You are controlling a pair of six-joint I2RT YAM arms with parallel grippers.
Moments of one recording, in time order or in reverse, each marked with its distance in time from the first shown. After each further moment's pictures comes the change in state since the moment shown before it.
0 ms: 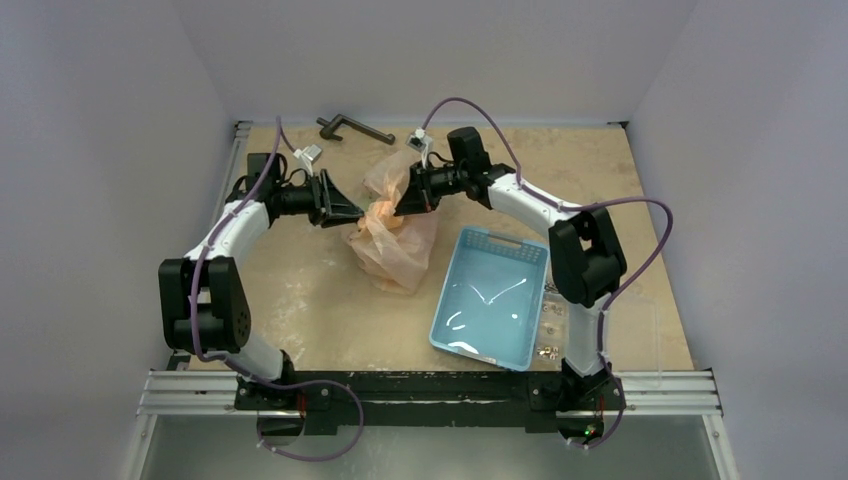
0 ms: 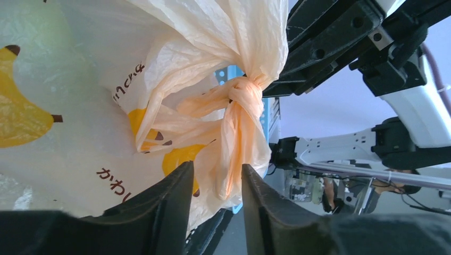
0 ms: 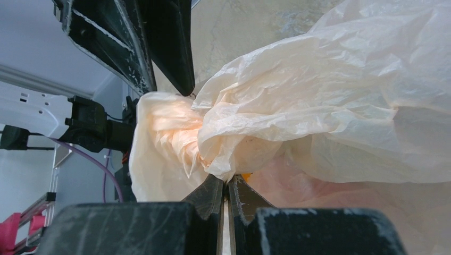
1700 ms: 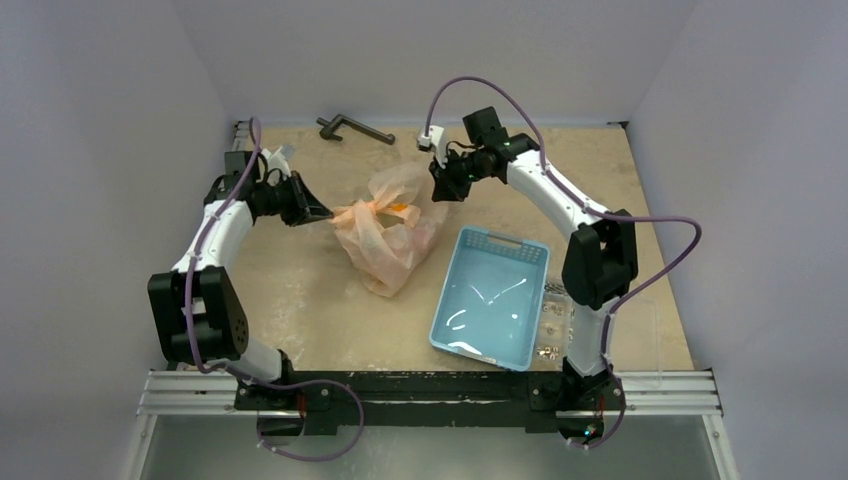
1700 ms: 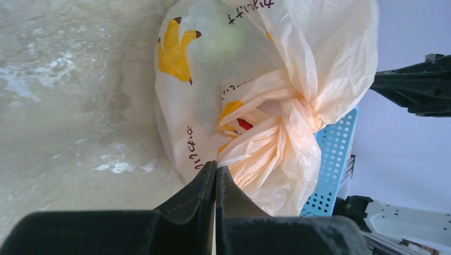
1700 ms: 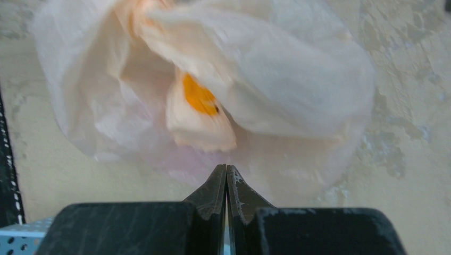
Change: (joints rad) left arm 0.100 -0.054 0.041 -0.161 -0.335 0.114; right arm -0.068 -0.049 0.227 -0.601 0.313 -0.751
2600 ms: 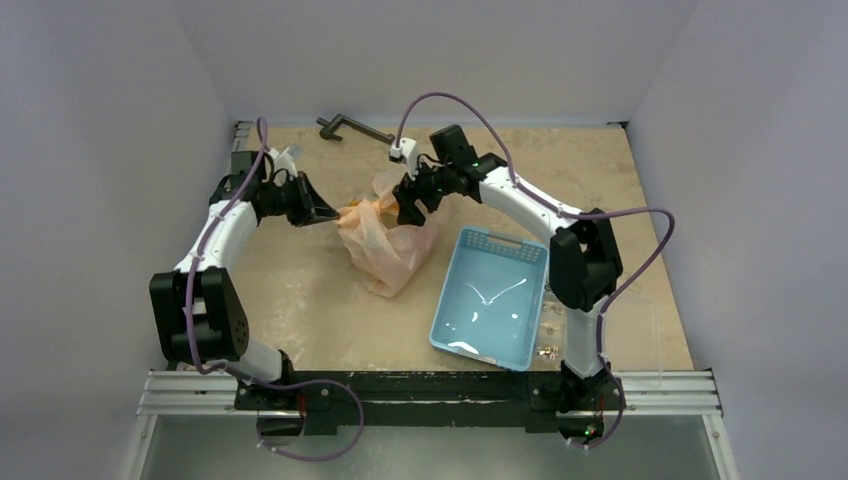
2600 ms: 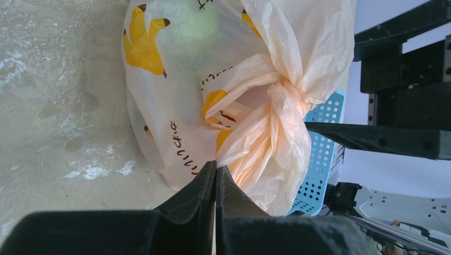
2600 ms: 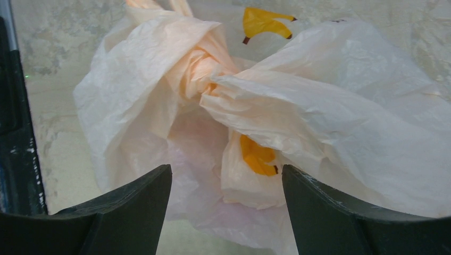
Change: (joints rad) left arm -0.031 -0.003 -0.005 0.008 0.022 -0.011; right arm 0.142 0.019 -0.075 0.221 0.053 0.226
